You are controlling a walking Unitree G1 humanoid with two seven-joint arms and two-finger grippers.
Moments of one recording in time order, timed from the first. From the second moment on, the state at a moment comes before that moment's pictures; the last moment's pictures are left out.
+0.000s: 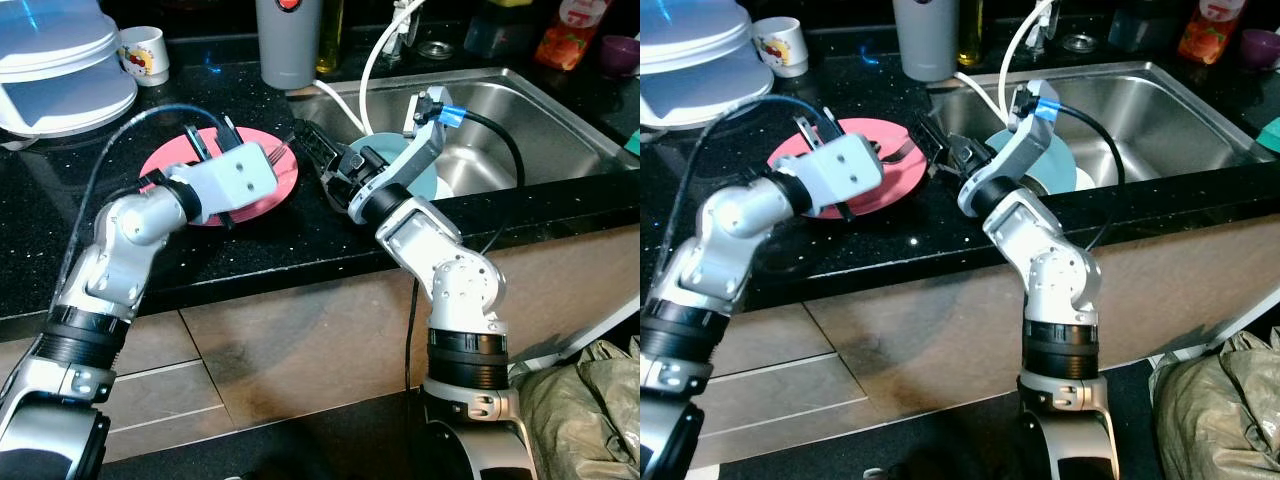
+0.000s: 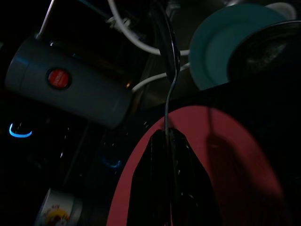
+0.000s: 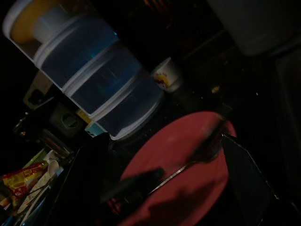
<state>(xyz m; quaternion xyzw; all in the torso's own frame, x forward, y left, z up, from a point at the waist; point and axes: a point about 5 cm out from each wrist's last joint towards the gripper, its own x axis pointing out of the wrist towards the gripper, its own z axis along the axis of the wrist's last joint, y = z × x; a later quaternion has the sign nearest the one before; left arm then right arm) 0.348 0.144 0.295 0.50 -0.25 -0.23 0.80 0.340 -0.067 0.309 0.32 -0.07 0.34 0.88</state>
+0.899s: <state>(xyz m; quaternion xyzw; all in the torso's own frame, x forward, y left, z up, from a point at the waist) 0.333 0.130 0.300 0.59 -0.34 -0.20 0.71 0.349 -0.071 0.301 0.32 -0.06 0.30 0.90</state>
